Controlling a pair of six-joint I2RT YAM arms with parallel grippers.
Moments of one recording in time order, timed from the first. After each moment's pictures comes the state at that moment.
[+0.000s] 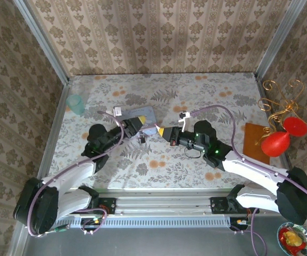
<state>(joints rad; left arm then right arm) -0.51 1.08 0.48 0.60 0.46 -0.89 0.71 1.15 0.65 0.27 -0.25 0.78</state>
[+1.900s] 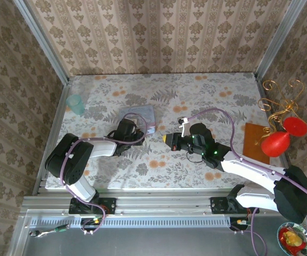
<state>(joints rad) -0.57 1.64 0.64 0.23 0.09 -0.48 0.71 1.17 0.61 0.18 -0.21 0.73</state>
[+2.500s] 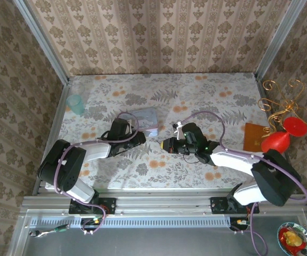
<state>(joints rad) -0.51 1.54 0.59 0.22 0.42 -0.80 0.66 1.42 0.62 0.20 -0.38 0.82</state>
